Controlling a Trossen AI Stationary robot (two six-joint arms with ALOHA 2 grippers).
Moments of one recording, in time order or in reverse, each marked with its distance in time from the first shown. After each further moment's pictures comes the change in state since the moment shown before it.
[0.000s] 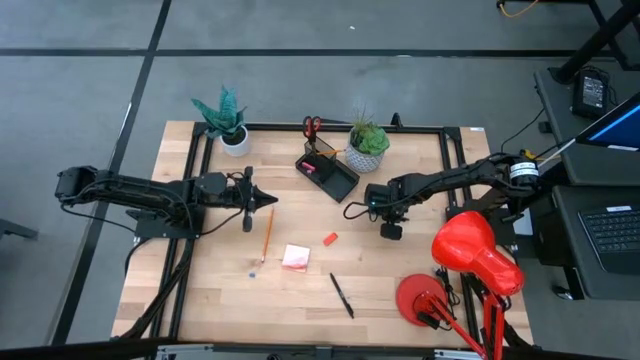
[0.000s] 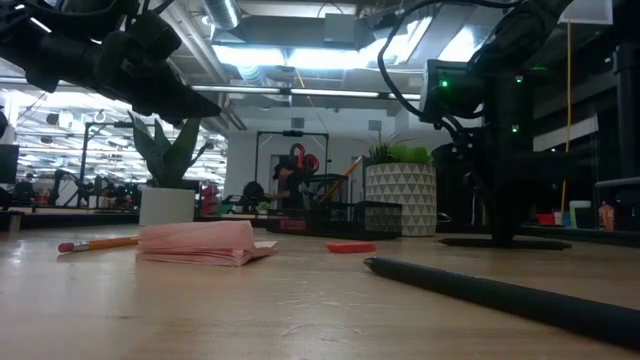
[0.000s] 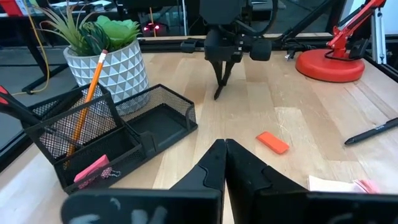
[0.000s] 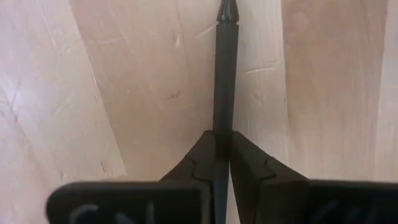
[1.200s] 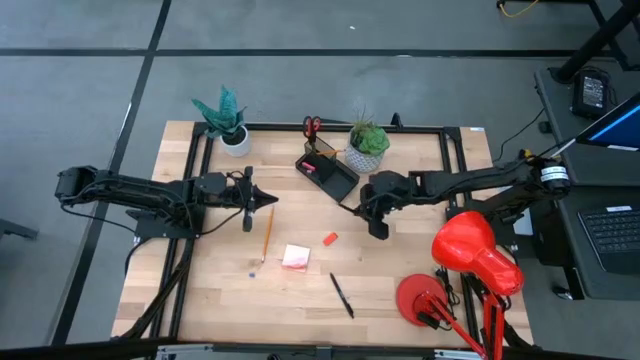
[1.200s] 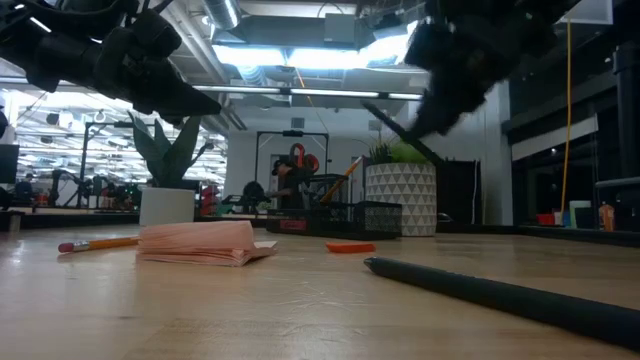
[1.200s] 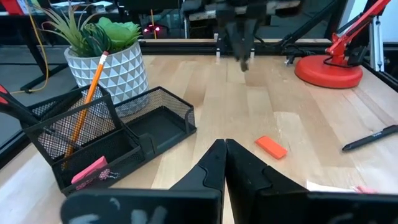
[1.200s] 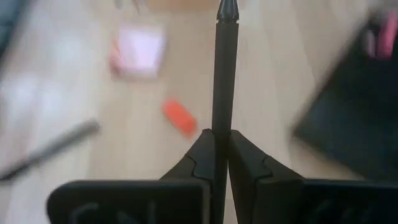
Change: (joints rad) left arm 0.000 0.000 0.000 0.013 0.000 -0.023; right arm 0.068 -0.252 0.000 0.465 -0.135 0.009
